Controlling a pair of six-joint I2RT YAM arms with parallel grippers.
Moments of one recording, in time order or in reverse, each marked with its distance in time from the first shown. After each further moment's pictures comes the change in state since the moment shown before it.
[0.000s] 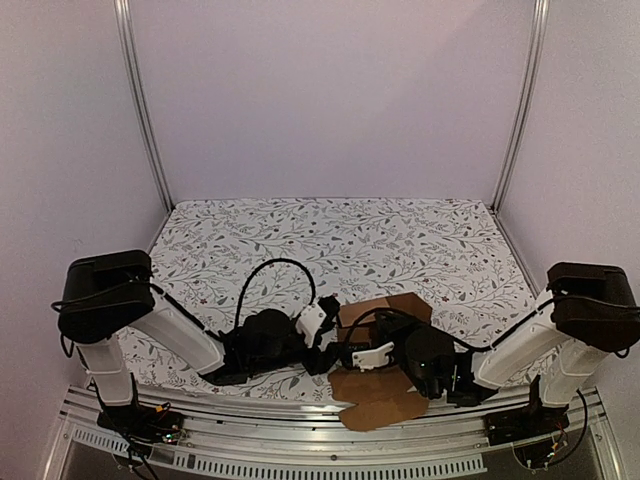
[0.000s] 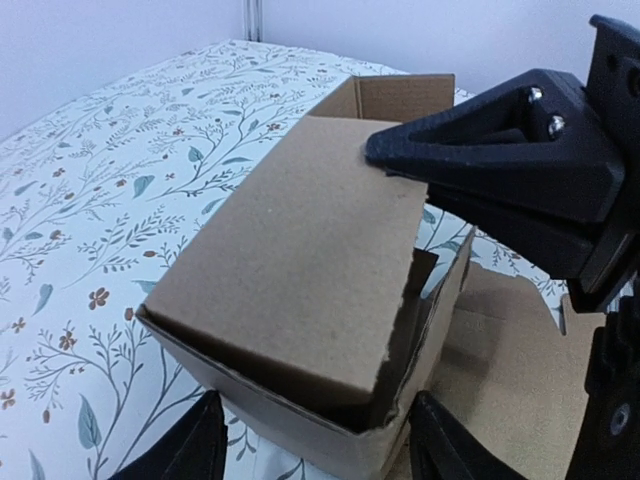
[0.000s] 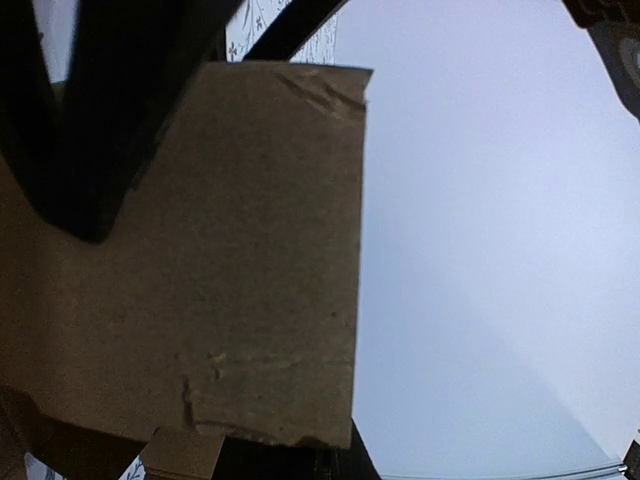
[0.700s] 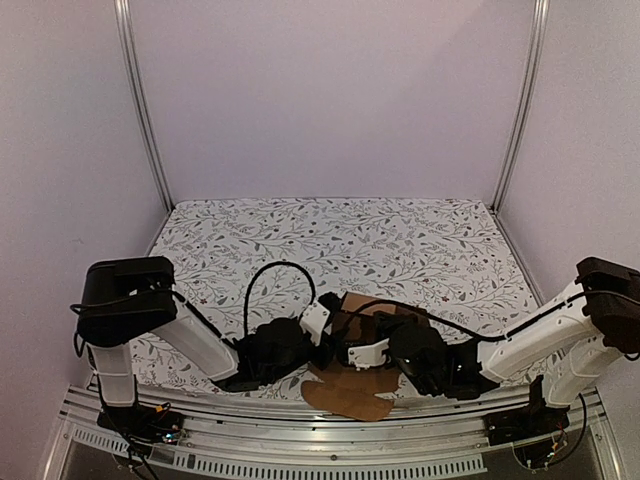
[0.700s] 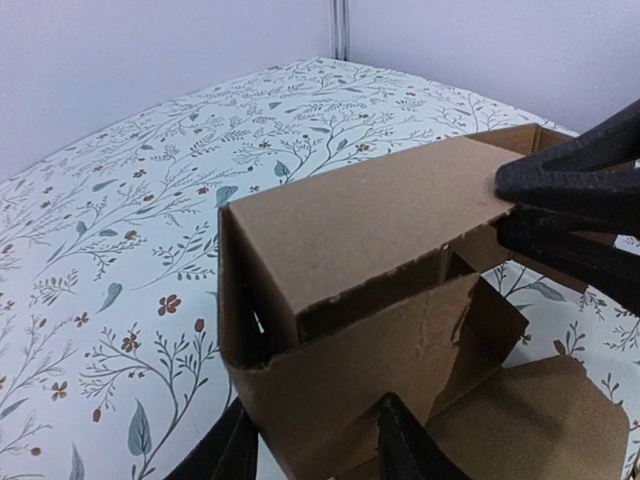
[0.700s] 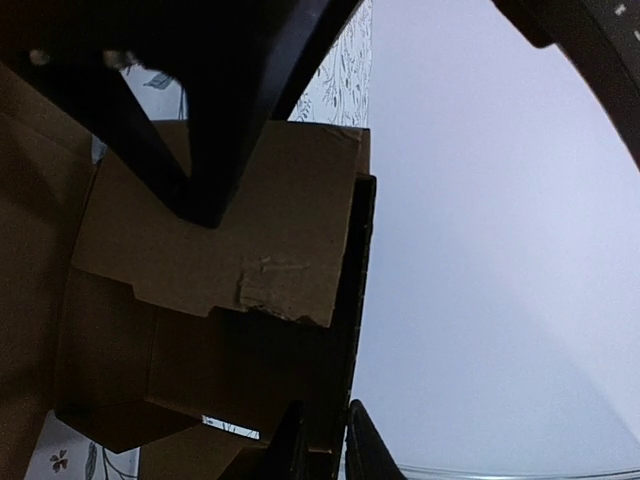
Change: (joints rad) left arm -0.047 0.099 0.057 0.075 -0.299 0.004; right arm 0.031 -0.122 0.106 -0.442 0.028 0.243
